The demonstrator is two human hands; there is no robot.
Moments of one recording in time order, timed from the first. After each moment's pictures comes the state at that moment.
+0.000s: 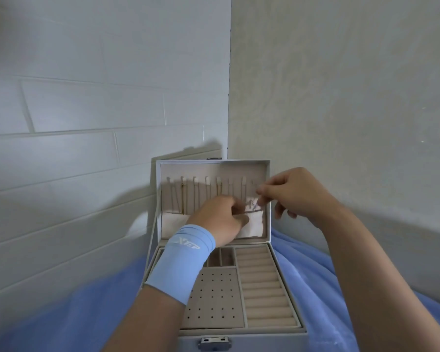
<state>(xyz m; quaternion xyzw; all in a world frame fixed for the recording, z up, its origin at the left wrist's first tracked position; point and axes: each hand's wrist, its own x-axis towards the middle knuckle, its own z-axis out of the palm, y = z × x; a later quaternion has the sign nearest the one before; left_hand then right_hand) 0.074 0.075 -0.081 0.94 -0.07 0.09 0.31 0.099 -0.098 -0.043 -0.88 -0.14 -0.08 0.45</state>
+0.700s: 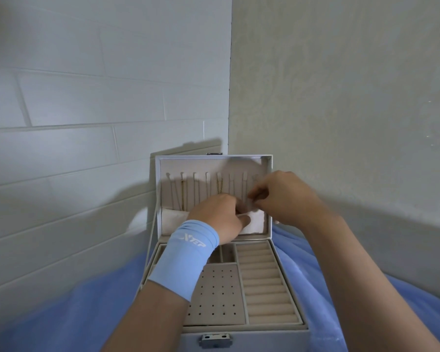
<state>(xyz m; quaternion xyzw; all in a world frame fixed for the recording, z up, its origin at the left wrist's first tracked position) 0.076 0.075 -0.082 0.97 -0.06 0.09 0.20 0.107 -0.081 -0.056 -0.95 -0.18 -0.15 0.21</state>
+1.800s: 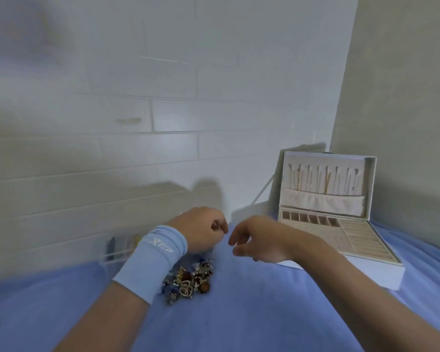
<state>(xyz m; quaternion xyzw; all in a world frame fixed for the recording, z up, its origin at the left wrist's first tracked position) -0.203 0.277 -0.074 0.98 0.04 0.04 0.17 -0.120 0.112 -0.084 -0.88 -0.44 0.08 0.15</state>
